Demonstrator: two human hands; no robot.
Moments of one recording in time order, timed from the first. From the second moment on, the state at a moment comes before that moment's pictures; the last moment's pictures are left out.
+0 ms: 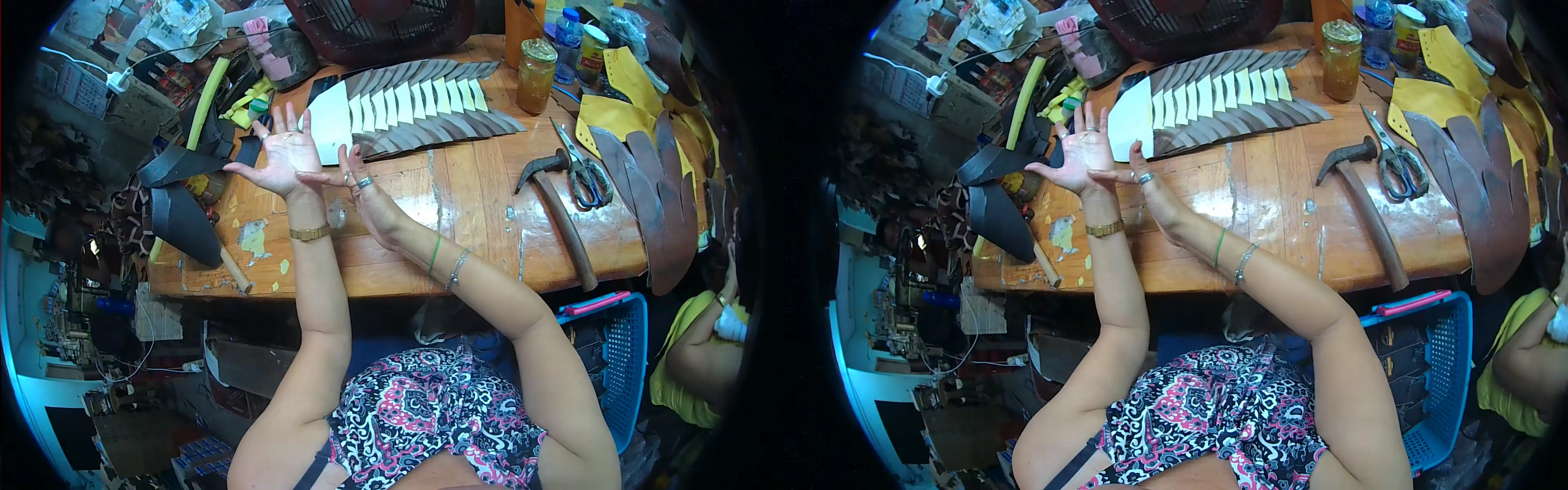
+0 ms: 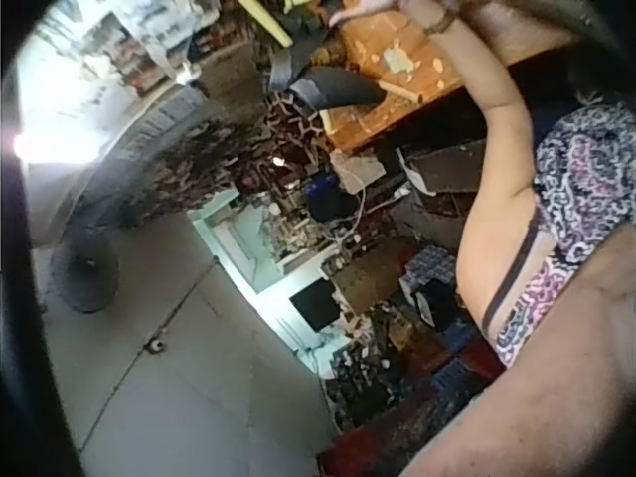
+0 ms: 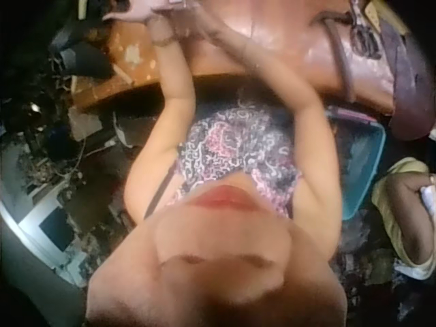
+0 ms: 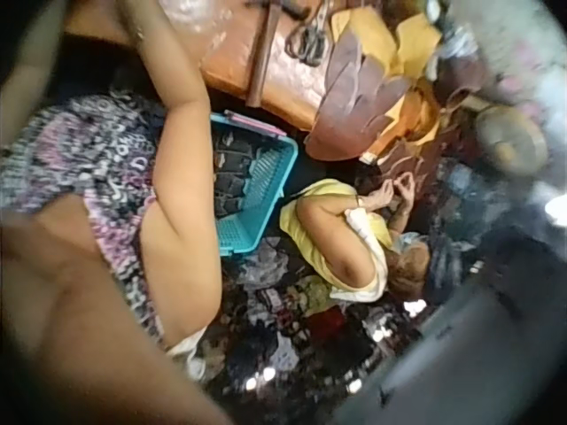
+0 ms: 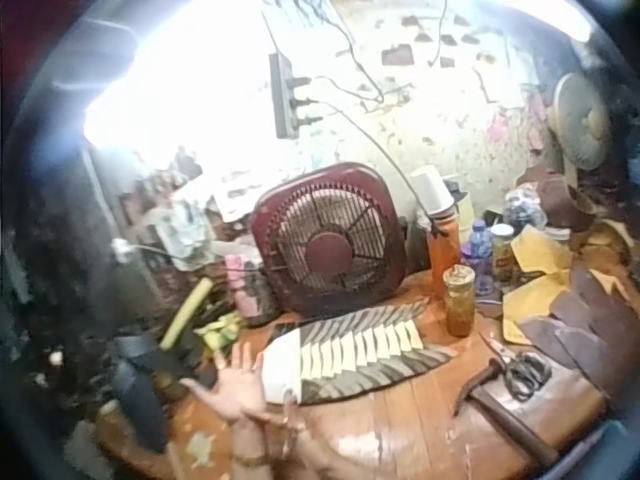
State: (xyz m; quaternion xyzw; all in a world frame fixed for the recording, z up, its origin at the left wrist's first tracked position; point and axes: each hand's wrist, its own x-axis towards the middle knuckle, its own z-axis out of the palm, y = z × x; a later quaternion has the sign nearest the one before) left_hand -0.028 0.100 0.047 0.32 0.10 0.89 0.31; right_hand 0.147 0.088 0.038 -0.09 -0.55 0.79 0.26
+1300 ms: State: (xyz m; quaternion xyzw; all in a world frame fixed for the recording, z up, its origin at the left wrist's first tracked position) left_hand 0.009 0.103 0.060 0.41 0.61 0.67 -0.06; right_hand 0.152 0.118 0.022 -0.09 -0.89 0.14 0.43
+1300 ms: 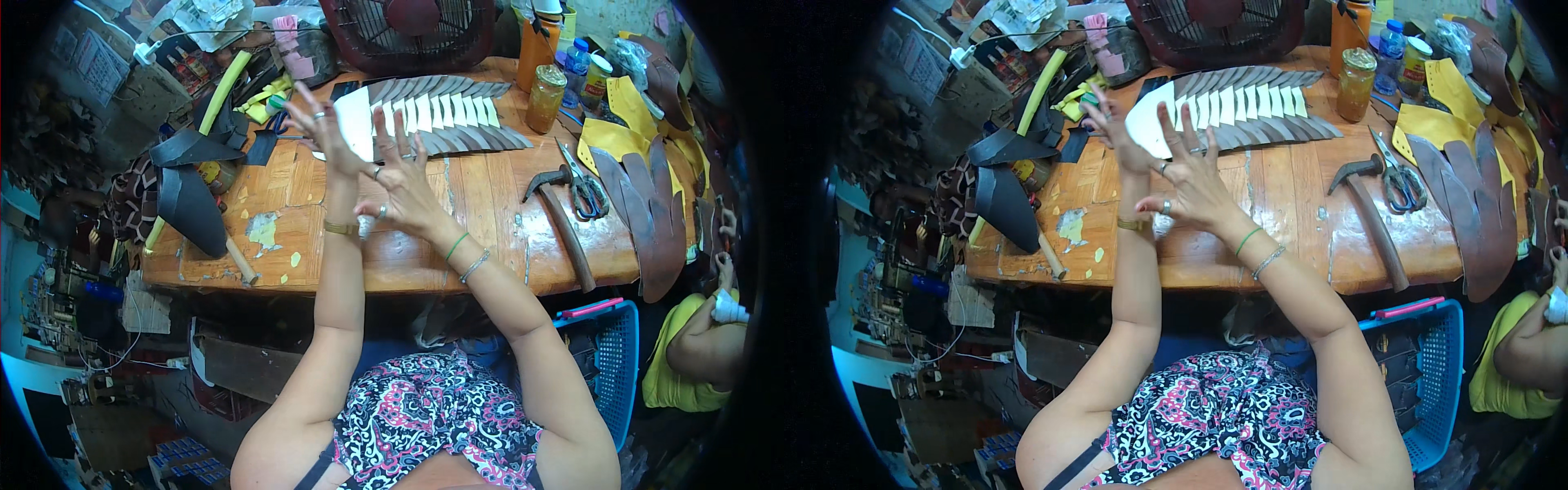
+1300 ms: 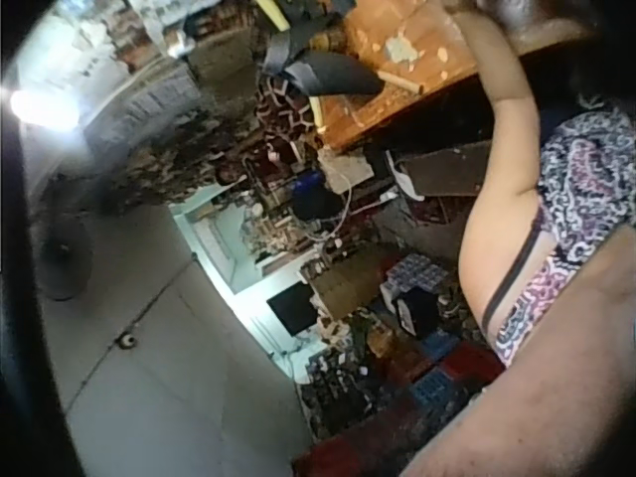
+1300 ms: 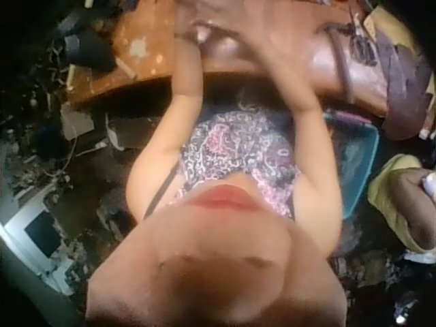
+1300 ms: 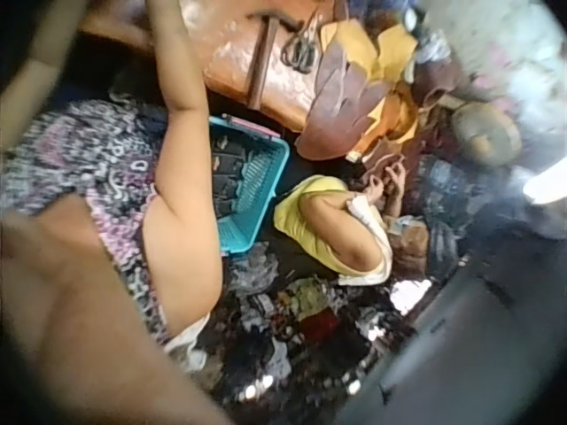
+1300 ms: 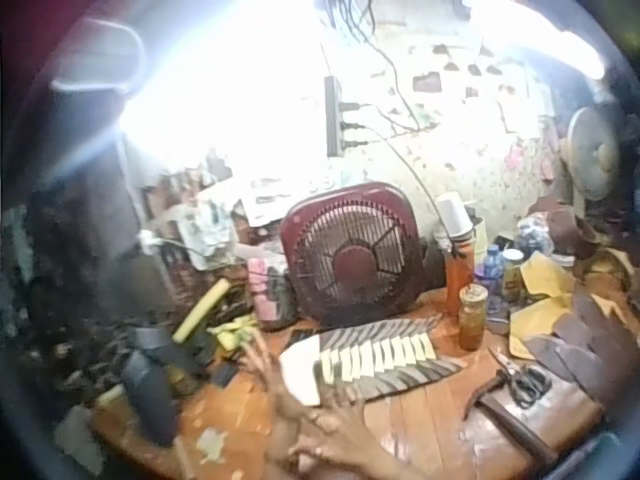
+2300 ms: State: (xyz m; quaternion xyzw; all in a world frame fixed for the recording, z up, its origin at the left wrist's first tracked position) left_hand 0.063 0.116 0.047 0.54 0.62 0.56 -0.08; right_hand 0.156 0.152 0.015 -0.15 -0.84 0.30 0.43
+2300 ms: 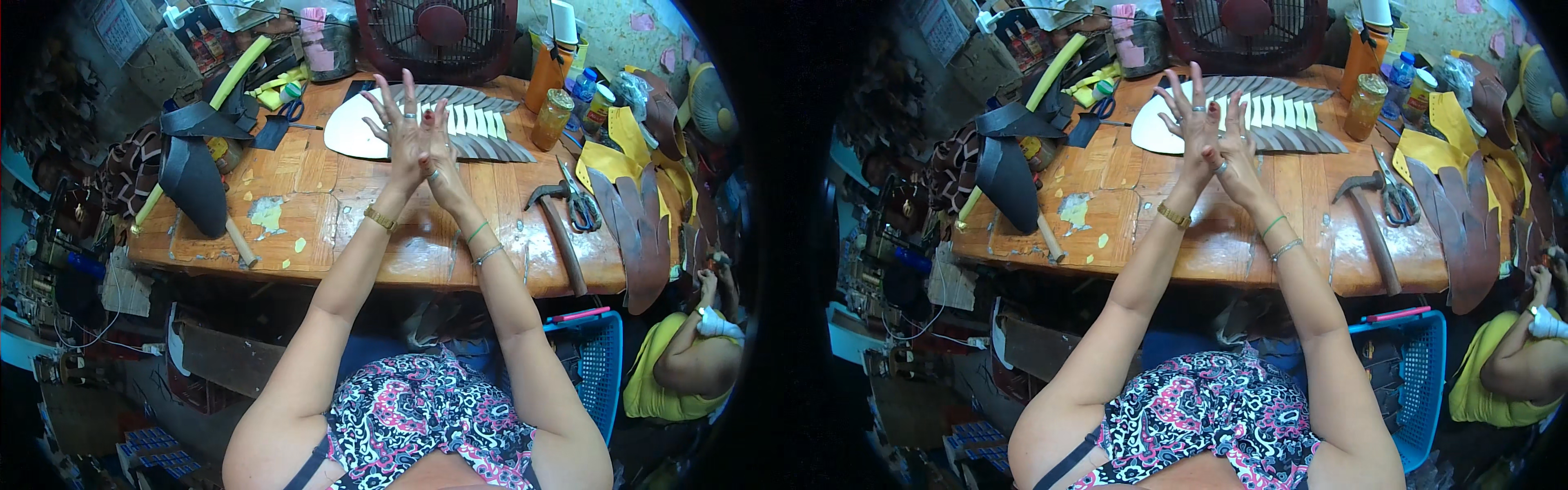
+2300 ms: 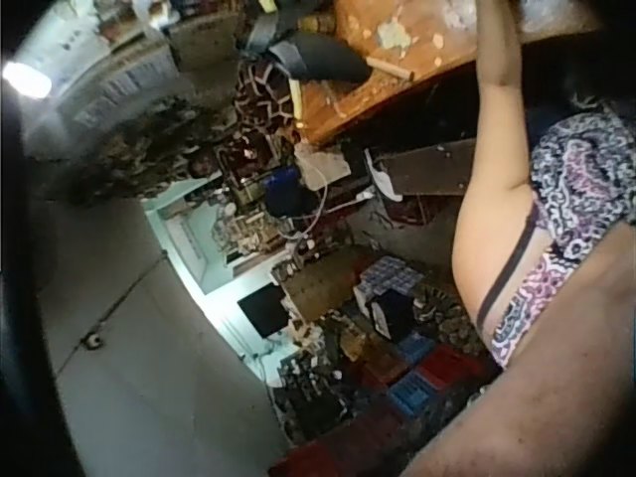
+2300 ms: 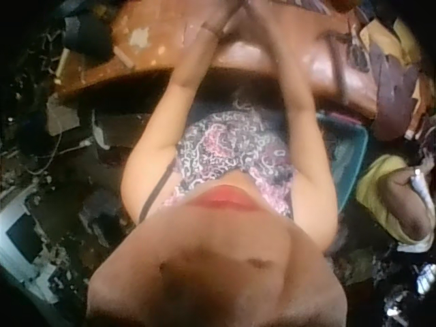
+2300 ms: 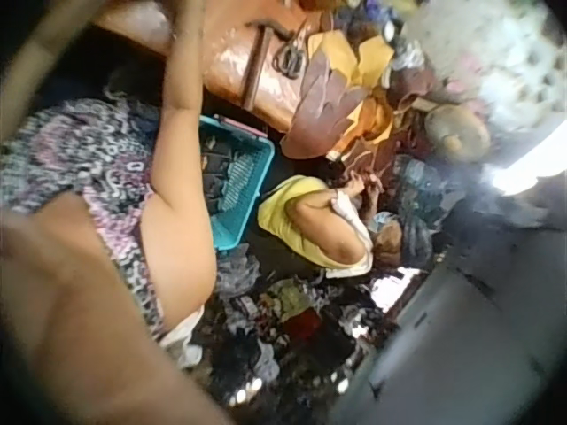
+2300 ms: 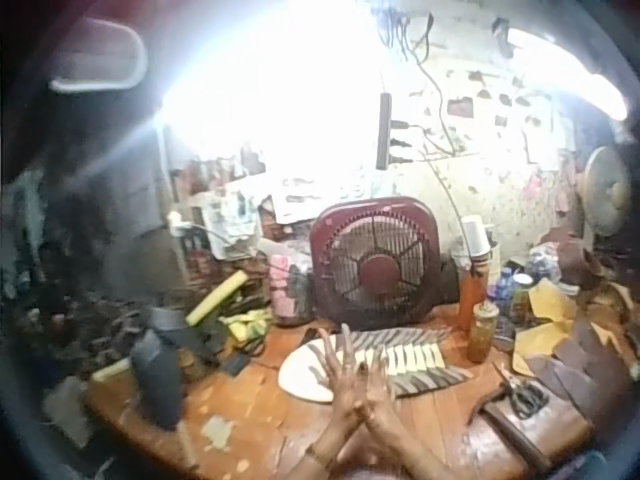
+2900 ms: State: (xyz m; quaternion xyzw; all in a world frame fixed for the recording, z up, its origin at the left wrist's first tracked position) left_hand 0.012 0.139 0.004 0.55 0.52 0.65 -0.05; right_hand 0.137 0.132 0.012 -0.14 -0.79 0.41 0.43
